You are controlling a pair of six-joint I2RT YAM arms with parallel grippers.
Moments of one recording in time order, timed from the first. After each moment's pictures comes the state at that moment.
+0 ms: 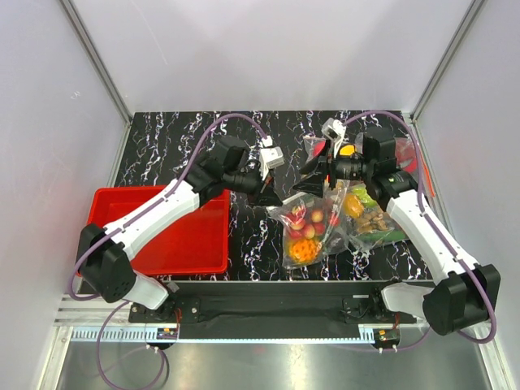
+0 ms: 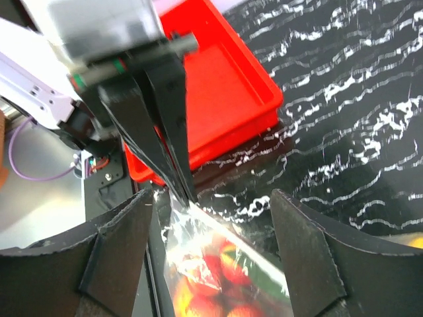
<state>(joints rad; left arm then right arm) -0.67 1.46 1.24 -0.40 0.77 0.09 0.29 1.23 1.09 -0.20 -0.99 0.04</state>
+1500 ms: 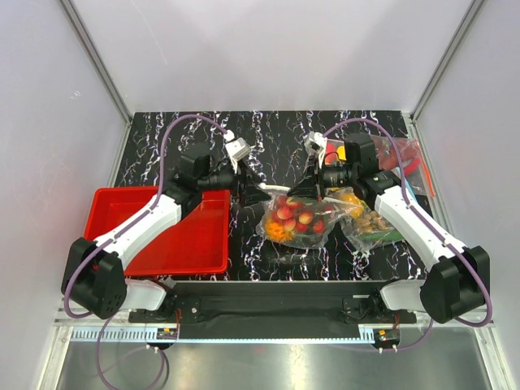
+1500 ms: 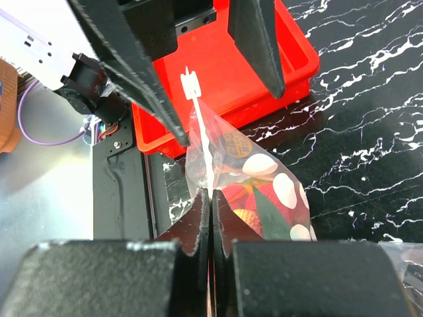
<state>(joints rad) -0.48 1.33 0.94 0.04 0.82 -0.09 0.37 1.31 1.06 -0.26 -1.01 -0.07</state>
